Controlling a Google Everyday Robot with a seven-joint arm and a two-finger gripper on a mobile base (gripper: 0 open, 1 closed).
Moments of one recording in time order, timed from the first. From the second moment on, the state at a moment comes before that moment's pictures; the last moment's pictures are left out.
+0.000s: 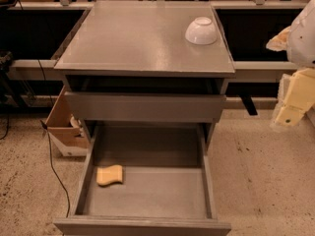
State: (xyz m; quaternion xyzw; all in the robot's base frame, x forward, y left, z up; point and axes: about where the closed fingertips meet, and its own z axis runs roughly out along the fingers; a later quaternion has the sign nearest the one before) arm 0.438 -0.217 0.976 -0.60 0.78 -0.03 0.16
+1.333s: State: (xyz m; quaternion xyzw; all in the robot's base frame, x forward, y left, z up) arm 0.490 -0.068 0.813 -0.69 0.69 0.09 0.19
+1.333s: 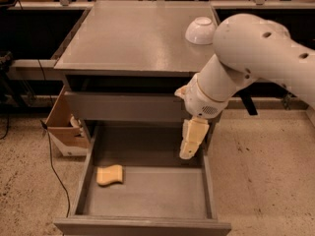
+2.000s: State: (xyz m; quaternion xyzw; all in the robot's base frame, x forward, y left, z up) arm 0.488 0.005 0.767 -0.71 0.66 0.12 0.20
